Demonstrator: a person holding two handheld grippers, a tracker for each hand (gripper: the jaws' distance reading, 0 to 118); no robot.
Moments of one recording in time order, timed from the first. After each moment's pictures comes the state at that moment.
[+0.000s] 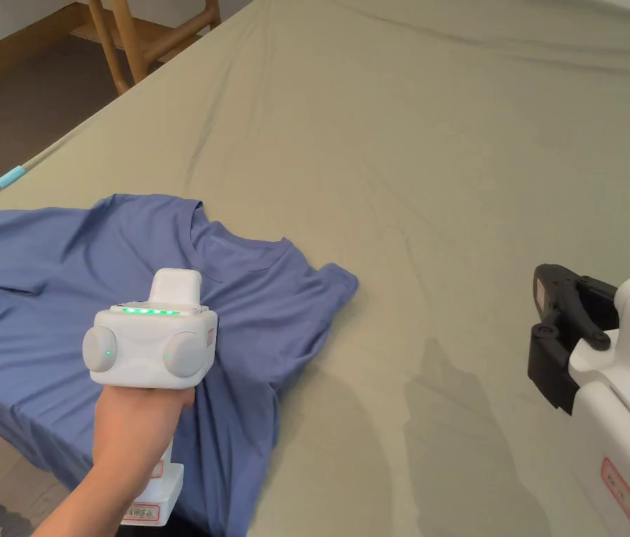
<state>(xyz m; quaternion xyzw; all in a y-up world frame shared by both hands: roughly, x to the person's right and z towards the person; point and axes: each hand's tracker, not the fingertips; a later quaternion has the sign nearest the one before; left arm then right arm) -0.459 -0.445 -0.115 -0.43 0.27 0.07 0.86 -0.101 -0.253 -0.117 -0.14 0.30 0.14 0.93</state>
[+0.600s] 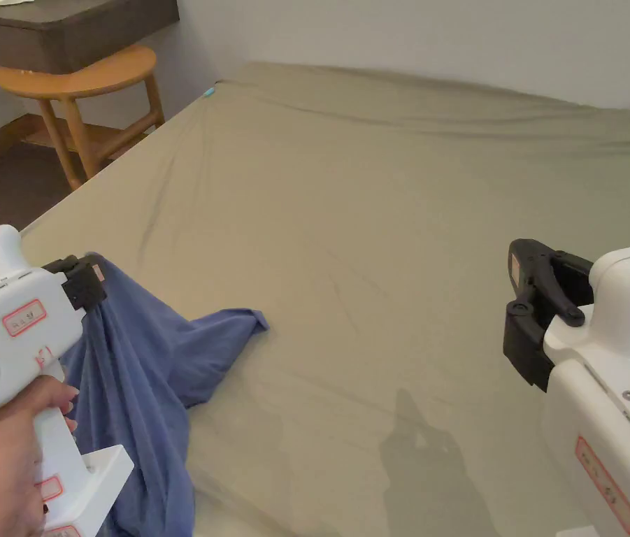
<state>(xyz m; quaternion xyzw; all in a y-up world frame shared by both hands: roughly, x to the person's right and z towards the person) -0.430 -0.230 0.003 -0.13 0.21 0.22 0.94 -0.021 -0.190 -0.056 -0.04 0.26 0.10 0.96</state>
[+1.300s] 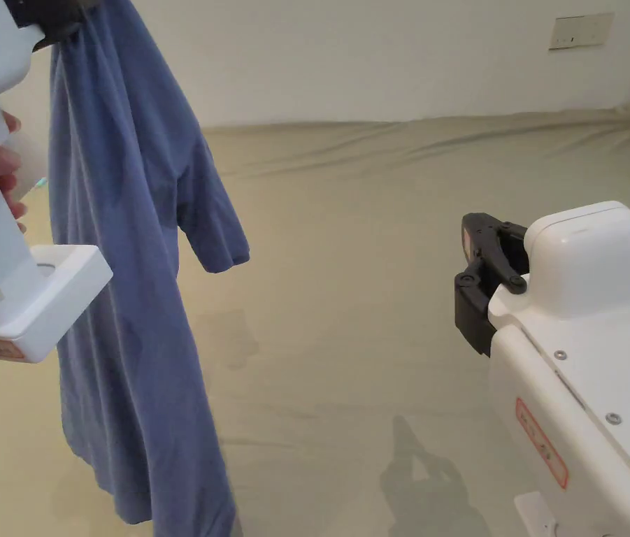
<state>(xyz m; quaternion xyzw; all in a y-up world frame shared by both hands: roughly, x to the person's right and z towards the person) -0.213 0.000 -0.104 0.02 -0.09 0.04 0.99 0.107 -0.163 -0.036 -0.01 0.12 0.05 0.99</state>
